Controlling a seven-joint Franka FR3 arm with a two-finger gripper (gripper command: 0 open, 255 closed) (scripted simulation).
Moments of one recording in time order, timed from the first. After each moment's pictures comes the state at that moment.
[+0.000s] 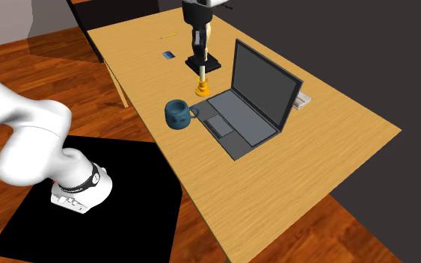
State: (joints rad) arm 0.20 -0.25 0.35 -1.92 0.07 1.72 0.48
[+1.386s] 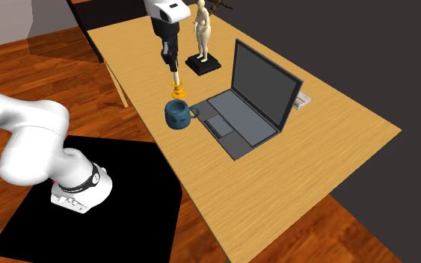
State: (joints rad) arm 0.28 -0.45 0.43 -2.21 0.17 1.83 0.59
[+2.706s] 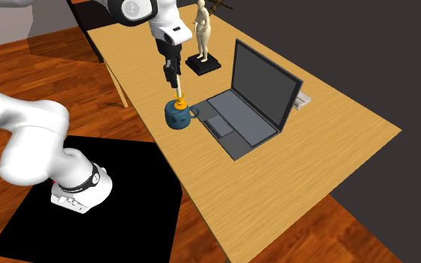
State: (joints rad) arm 0.29 -0.43 0.45 -2.34 0.18 1.97 0.59
